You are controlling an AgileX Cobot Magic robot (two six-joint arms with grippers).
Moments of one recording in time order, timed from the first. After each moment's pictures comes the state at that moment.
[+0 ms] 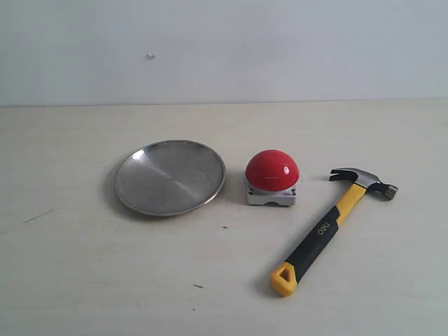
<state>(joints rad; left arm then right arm) 0.09 0.03 0.00 0.17 0.01 -0.13 -0.12 0.03 0.00 0.00 0.05 0.02</state>
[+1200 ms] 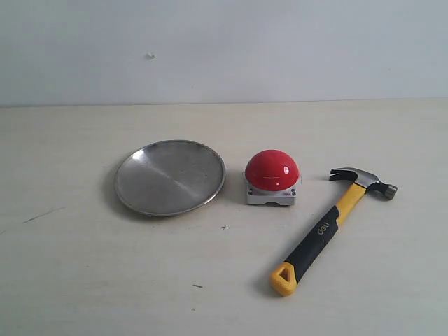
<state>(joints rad) 0.09 0.03 0.00 0.17 0.01 -0.13 -0.23 0.38 -0.29 -0.93 -0.28 1.27</state>
